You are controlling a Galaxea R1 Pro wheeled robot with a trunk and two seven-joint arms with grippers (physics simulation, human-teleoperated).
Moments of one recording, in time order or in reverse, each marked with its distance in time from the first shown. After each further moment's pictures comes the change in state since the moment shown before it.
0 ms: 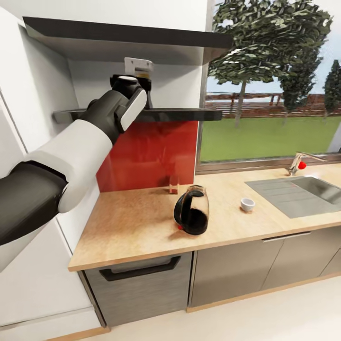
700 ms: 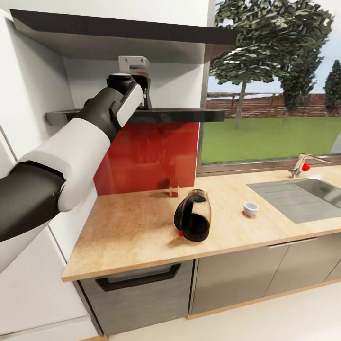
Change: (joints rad) left arm -0.002 0.000 0.092 -0.007 0.003 -0.001 0.002; right arm 0.000 -0.003 0.001 0.002 0.001 0.000 0.000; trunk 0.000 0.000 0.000
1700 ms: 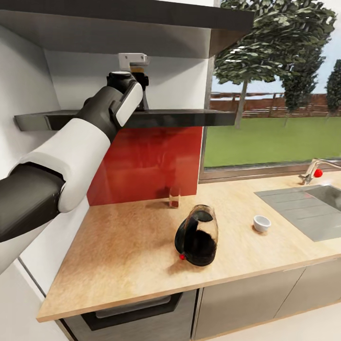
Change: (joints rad) left arm 0.005 0.000 0.003 -0.029 0.001 0.000 -0.002; right arm 0.000 -0.004 -0.001 0.000 -0.001 0.000 0.000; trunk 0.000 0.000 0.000
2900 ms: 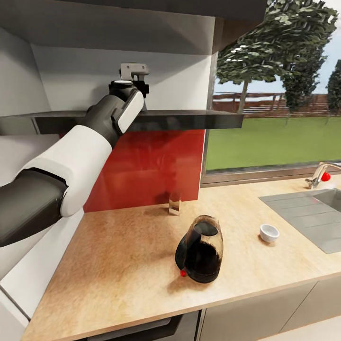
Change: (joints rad) left arm 0.034 0.000 0.000 0.002 -0.003 -0.002 0.000; right arm 0.000 -0.001 0.000 0.000 0.000 0.000 0.000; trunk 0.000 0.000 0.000
